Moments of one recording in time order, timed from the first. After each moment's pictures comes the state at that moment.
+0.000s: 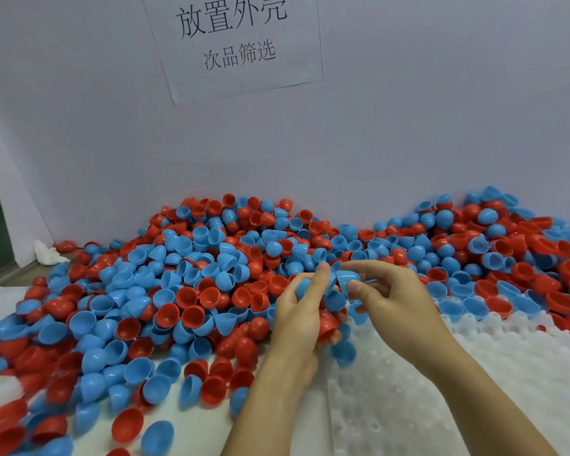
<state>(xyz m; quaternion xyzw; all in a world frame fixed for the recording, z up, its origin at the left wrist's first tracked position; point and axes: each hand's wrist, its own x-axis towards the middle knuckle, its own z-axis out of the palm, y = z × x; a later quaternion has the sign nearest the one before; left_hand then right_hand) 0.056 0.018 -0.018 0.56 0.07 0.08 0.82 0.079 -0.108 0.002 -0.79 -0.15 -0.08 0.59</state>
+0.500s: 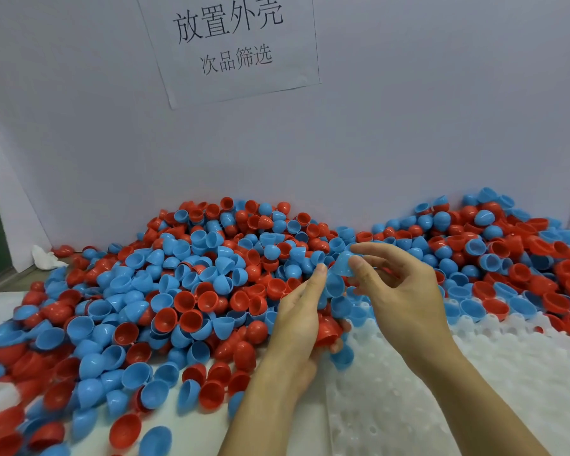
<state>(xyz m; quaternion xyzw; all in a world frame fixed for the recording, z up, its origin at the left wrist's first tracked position) 0.051 0.018 -0.008 0.56 0.07 0.03 0.83 0.075 -0.103 0.012 -0.69 -0.15 -0.16 0.69</state>
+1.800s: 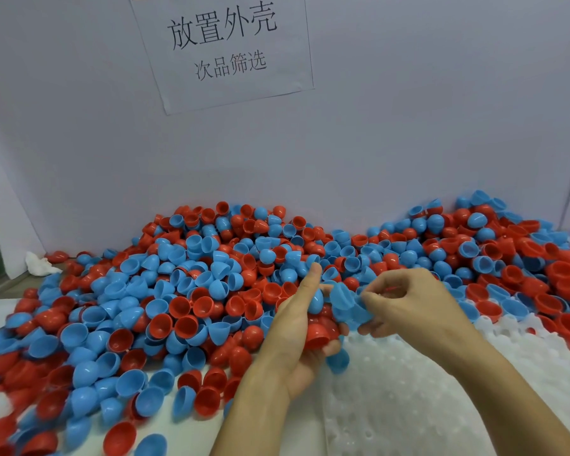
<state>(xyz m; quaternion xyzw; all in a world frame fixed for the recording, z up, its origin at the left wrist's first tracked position) 0.044 0.022 0.000 0.50 0.04 -0.06 0.86 0.073 -0.132 0.027 -0.83 -0.10 0.00 0.54</state>
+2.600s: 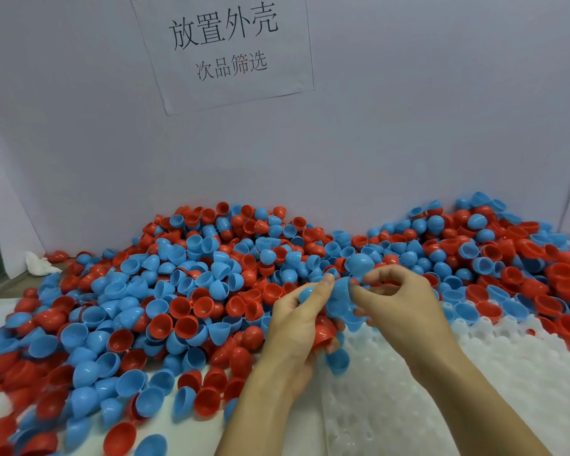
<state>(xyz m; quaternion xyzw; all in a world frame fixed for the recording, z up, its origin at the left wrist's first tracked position) 0.047 0.017 -0.002 0.57 0.04 0.04 0.82 0.064 -0.109 0.023 -0.77 0.01 -0.07 0.63</state>
